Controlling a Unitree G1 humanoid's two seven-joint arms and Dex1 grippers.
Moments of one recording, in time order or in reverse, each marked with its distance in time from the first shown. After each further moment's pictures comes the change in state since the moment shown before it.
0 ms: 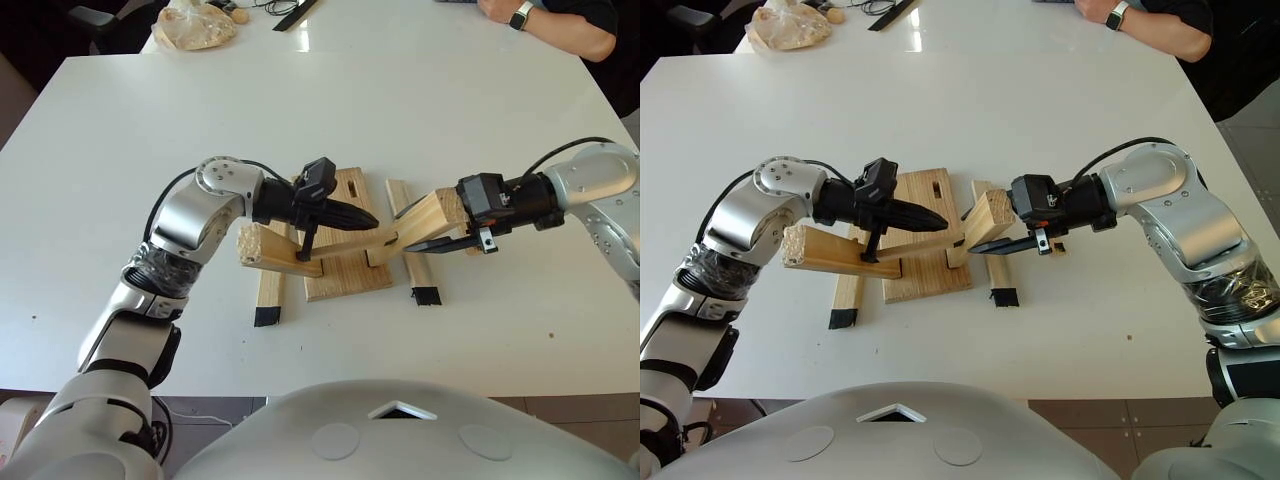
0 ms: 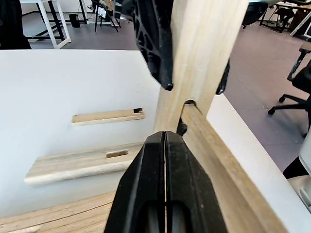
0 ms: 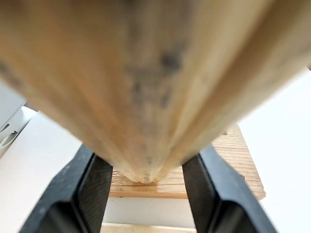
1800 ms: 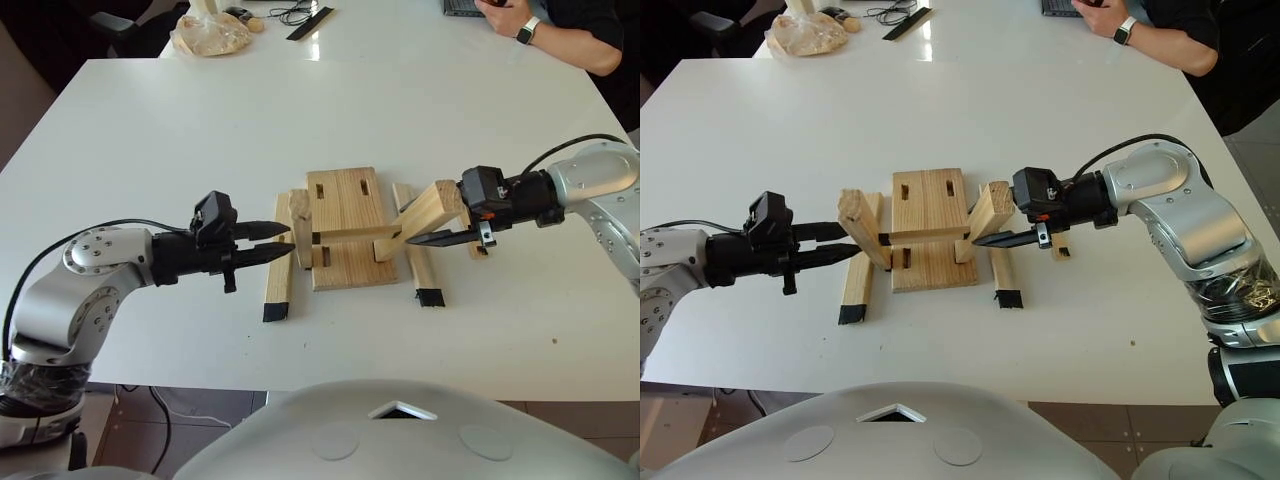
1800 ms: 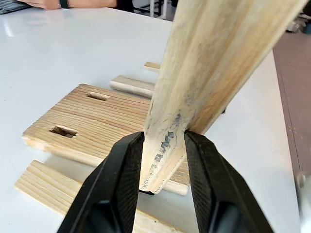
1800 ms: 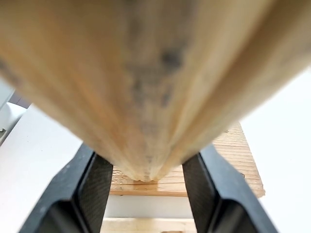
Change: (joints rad) left arm 0.576 0.262 0.449 -0.438 -0.160 0.158 0.253; right arm -0.004 -0.006 -0.010 -0.003 -0.030 0.082 -0.030
